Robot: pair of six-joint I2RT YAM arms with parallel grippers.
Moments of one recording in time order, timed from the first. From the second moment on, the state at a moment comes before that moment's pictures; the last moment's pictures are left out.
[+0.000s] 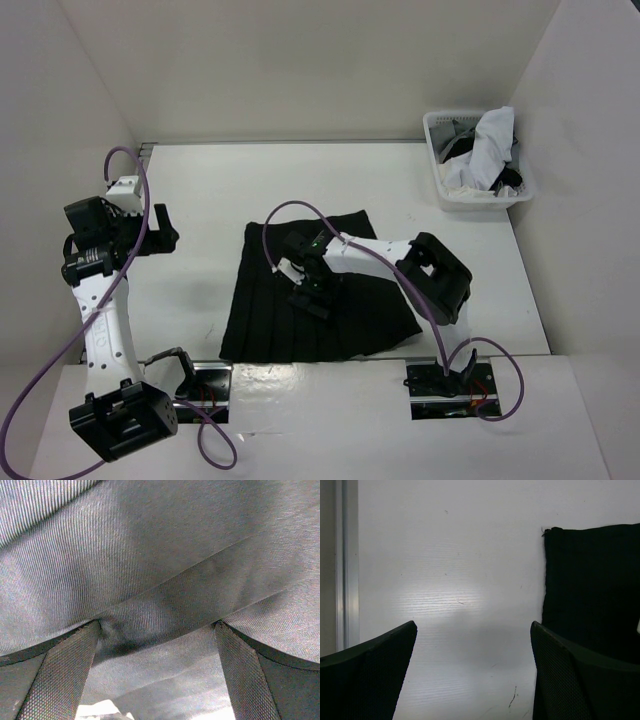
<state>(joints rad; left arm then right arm) 0.44 0.97 1.01 -0.71 0.40 0.18 0.95 1.96 1.35 -0.84 -0.03 -0.20</state>
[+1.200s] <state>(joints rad) 0.32 1.34 1.15 -0.72 0.59 0.23 0.13 1.46 1.38 -0.76 -0.25 -0.19</state>
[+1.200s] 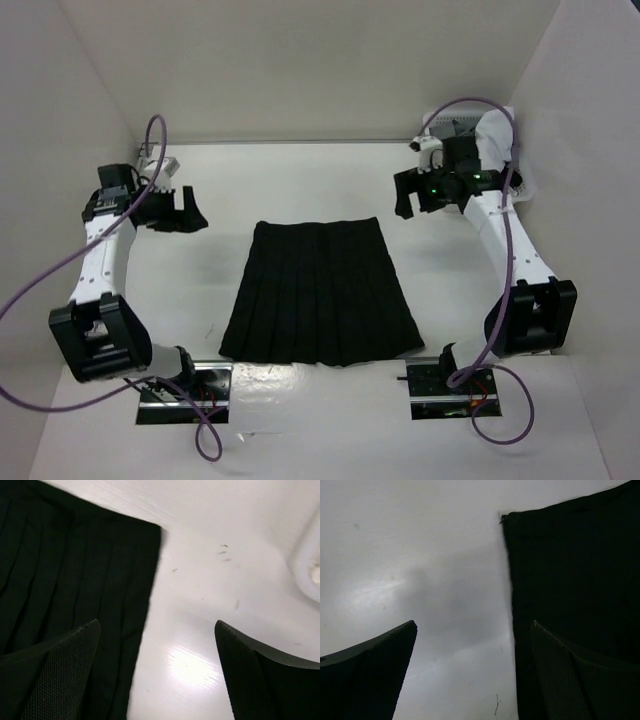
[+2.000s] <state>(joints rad) -0.01 1.98 1.47 -0.65 0.48 0.21 -0.04 1.86 1.42 -0.82 -0.60 -0.30</state>
